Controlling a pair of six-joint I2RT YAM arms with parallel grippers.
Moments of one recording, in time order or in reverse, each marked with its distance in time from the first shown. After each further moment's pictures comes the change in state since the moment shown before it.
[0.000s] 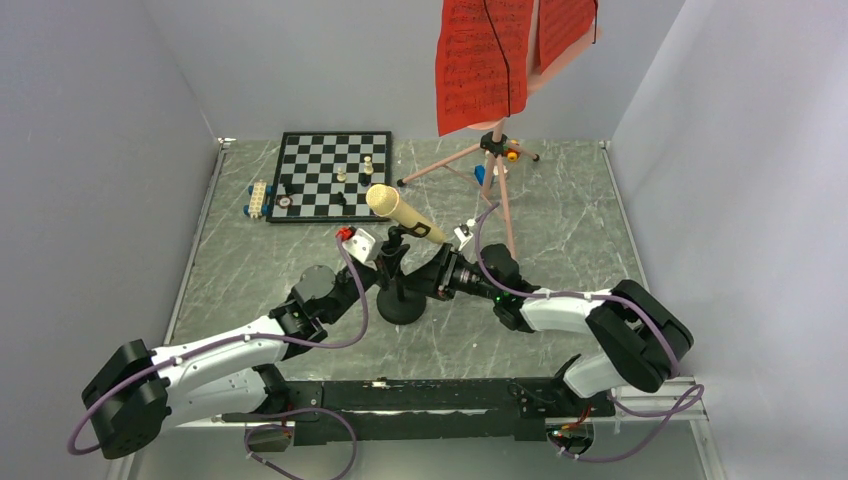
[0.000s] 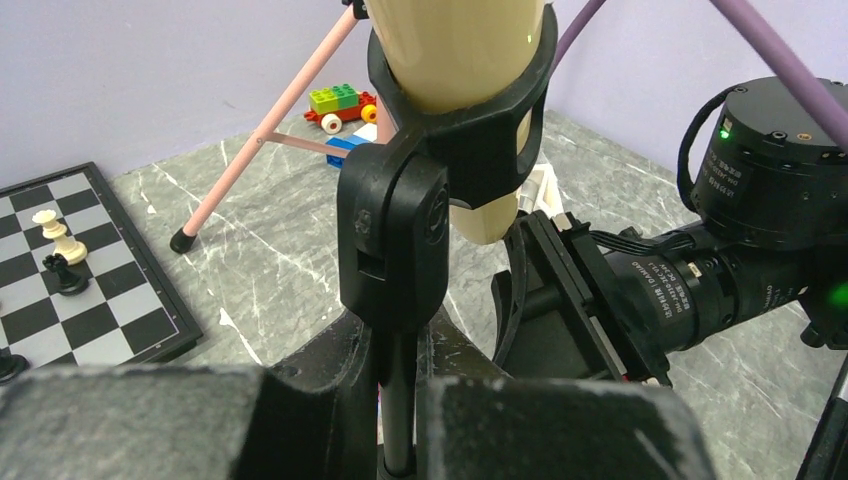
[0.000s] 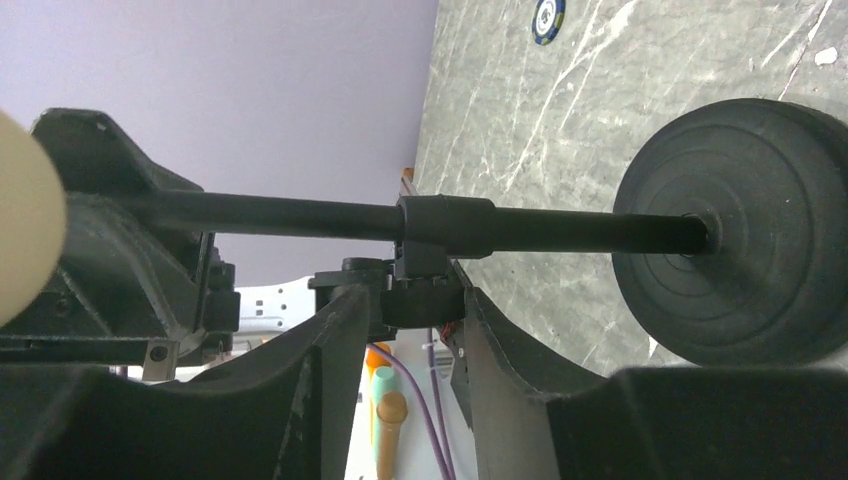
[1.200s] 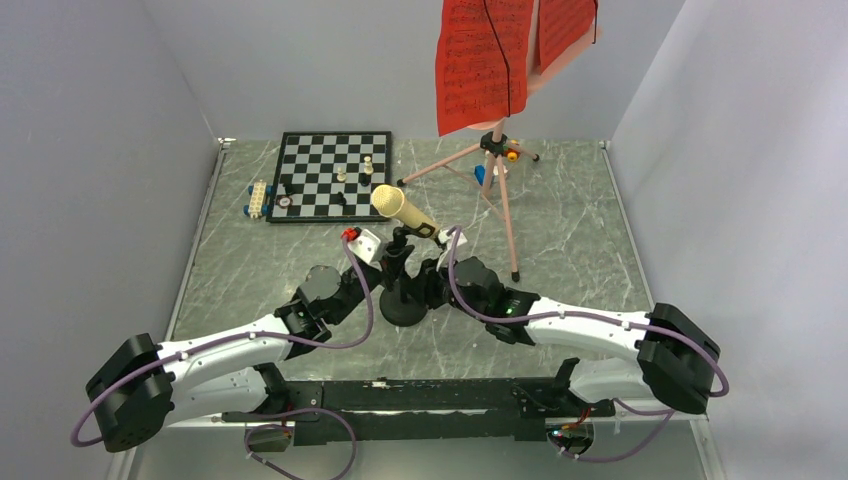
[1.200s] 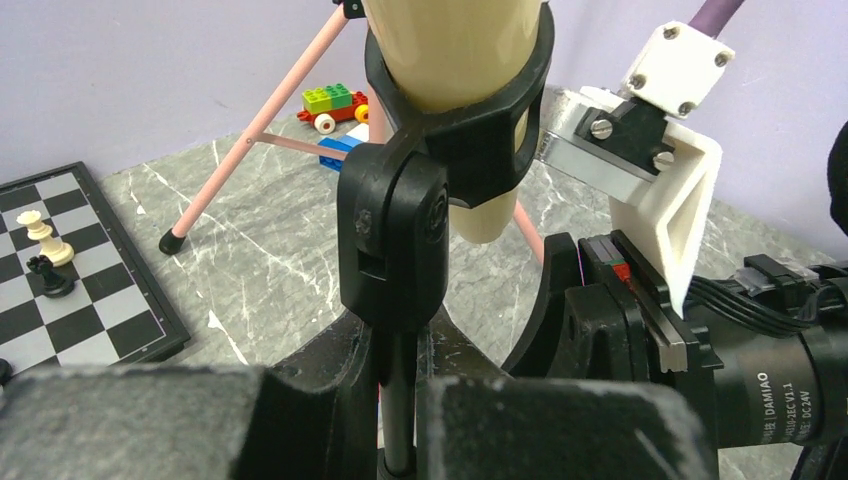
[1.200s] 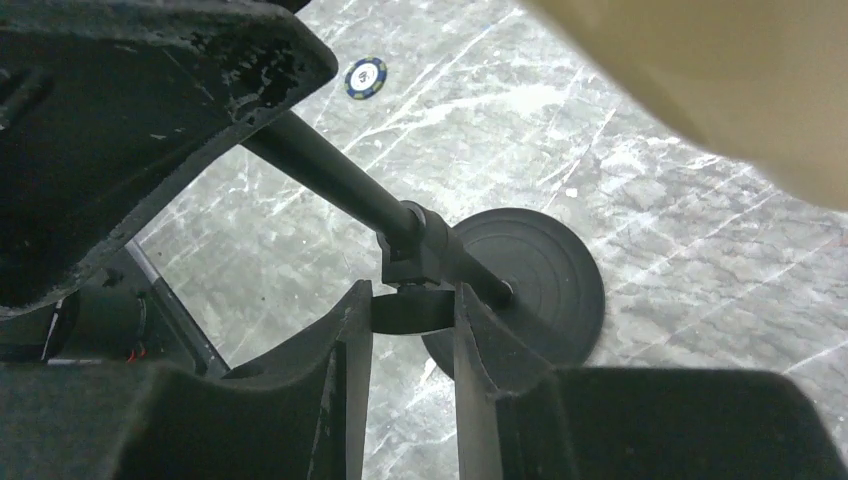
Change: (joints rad) left arm -0.033 0.040 0.013 0.020 -0.027 0.002; right arm 0.273 -0.183 0.132 -0.463 0.595 -0.720
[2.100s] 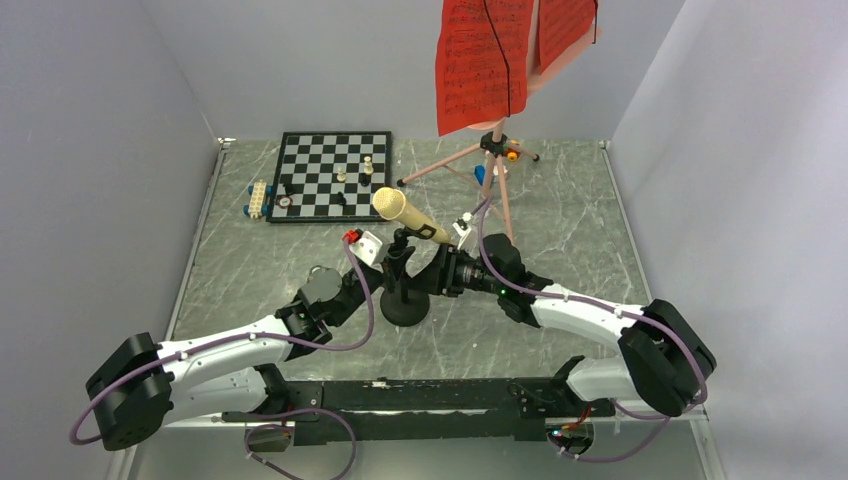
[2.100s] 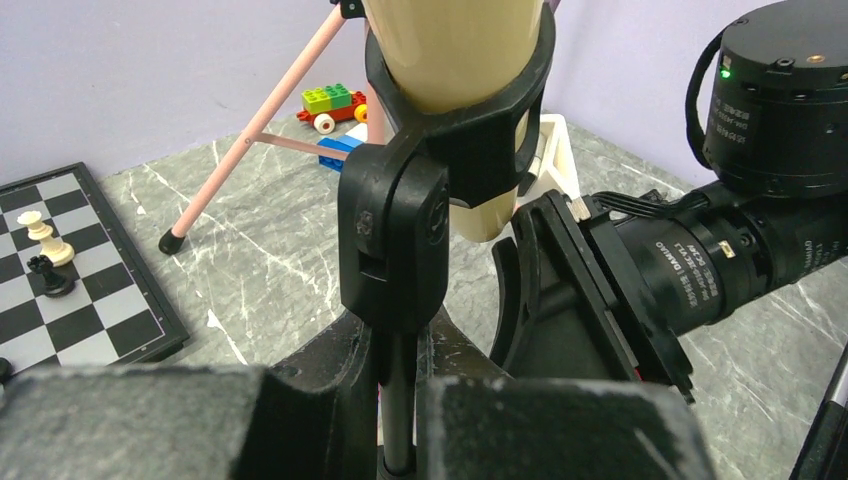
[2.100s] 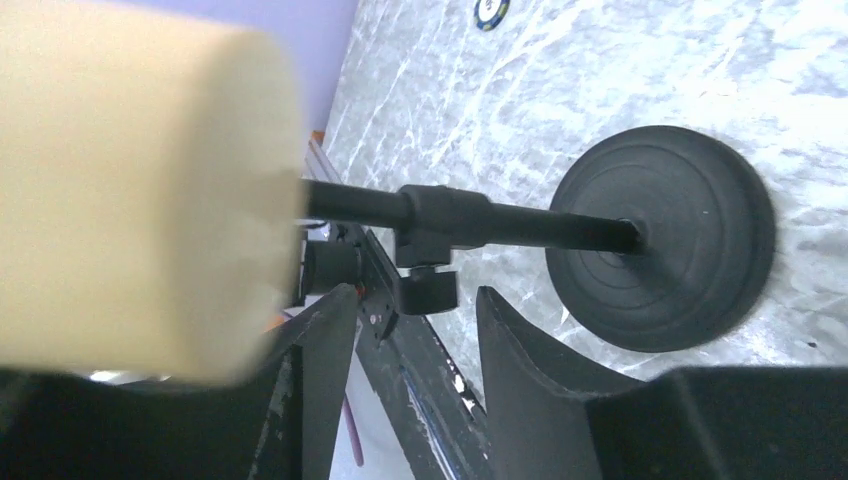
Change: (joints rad) left arm -0.019 -0.002 0.000 -0.001 -0.023 0.003; right arm -0.270 0.044 -0.019 0.055 -0.592 0.388
